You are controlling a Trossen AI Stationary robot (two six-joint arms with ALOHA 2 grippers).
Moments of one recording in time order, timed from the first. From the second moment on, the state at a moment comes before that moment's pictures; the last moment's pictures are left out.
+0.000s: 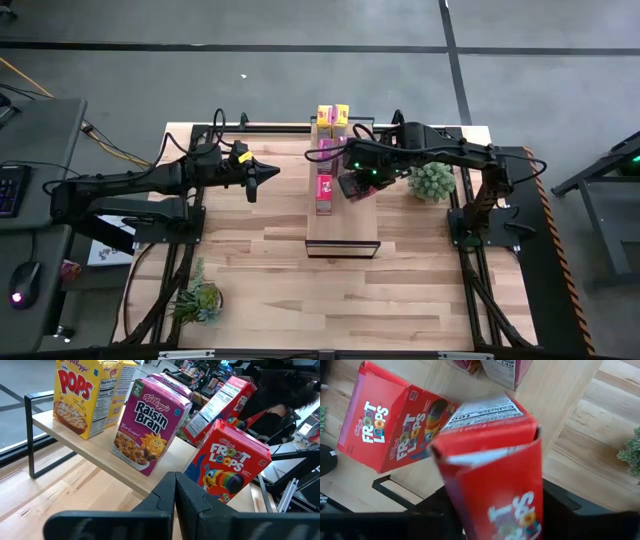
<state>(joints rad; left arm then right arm) 0.26 0.83 0.59 0.01 0.01 -0.41 -0.04 1.79 2.09 -1.57 0.07 1.08</state>
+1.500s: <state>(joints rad) 0.26 0.83 0.59 0.01 0.01 -0.42 -0.02 1.26 1.39 -1.16 0.28 1.09</state>
